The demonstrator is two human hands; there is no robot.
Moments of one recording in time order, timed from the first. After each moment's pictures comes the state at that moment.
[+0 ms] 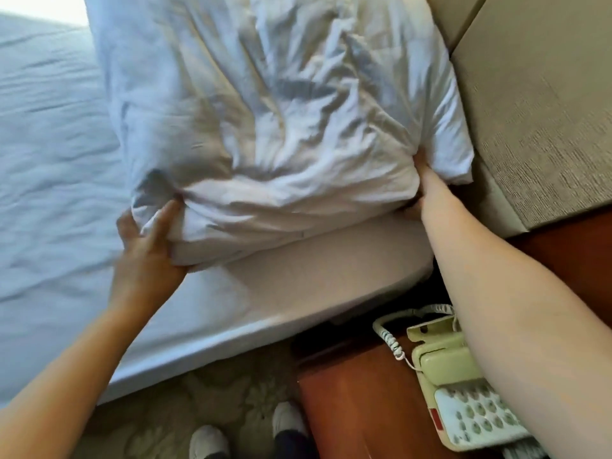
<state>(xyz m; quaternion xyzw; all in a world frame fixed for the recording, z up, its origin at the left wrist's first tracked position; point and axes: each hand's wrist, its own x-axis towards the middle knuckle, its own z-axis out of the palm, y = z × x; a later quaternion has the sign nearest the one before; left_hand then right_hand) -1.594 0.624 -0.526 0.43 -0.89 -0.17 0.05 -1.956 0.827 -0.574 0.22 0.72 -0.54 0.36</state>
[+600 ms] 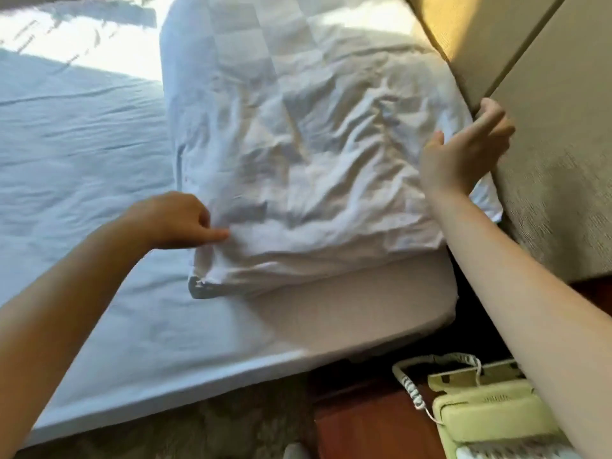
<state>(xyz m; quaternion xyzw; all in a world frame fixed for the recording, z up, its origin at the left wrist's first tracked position) -1.657 0.549 -0.433 0.32 -0.92 -0.12 -0.21 -1.917 0.763 -0.448 -0.07 0.92 -0.34 -0.18</state>
